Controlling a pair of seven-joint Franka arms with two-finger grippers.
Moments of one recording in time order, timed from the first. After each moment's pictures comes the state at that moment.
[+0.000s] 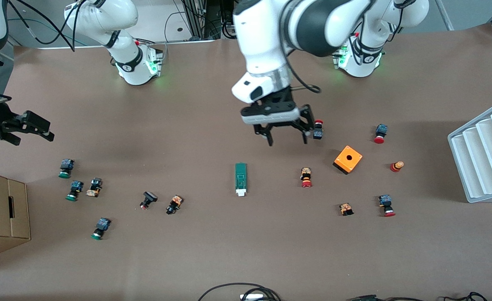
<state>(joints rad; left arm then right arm) -0.56 0.29 -0.27 -1.46 0.62 1.84 -0.75 0.12 -0.09 -0.19 -1.73 0.06 1.71 -0.12</state>
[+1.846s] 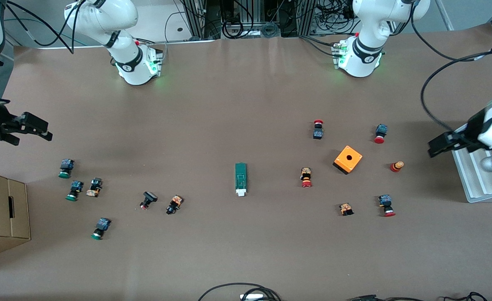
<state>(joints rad) -0.18 0.14 0.17 -1.44 -0.01 1.59 -0.15 0.10 -0.08 -0.20 -1.75 0.06 1.70 -0.17</state>
